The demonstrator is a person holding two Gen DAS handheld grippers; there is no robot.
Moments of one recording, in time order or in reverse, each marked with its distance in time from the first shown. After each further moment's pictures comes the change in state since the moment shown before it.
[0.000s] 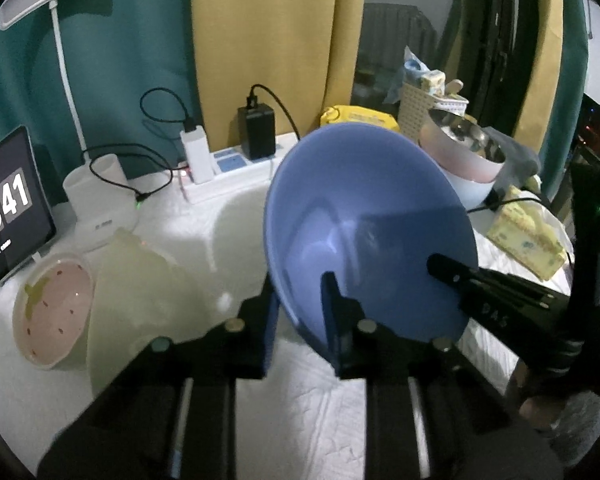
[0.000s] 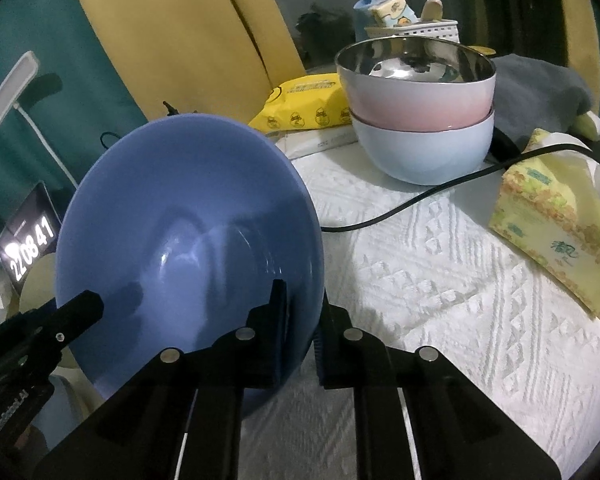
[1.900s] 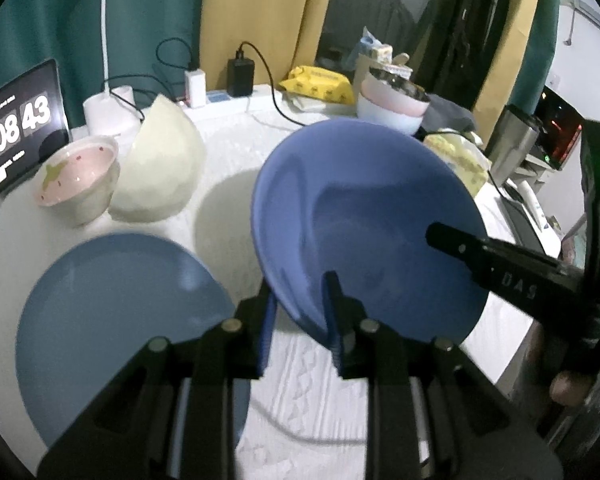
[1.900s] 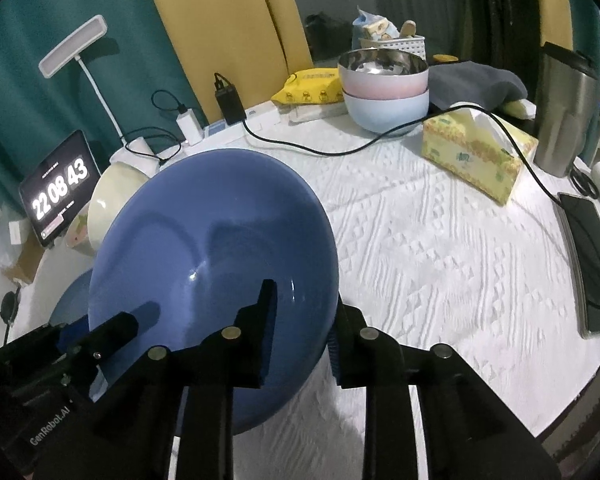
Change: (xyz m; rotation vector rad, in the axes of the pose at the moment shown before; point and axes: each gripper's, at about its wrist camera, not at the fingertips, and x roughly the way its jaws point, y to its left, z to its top) left arm -0.095 -0.003 -0.102 -0.038 0.084 -0.143; right arm -0.110 0.027 -0.090 -0.059 0.037 -0.078
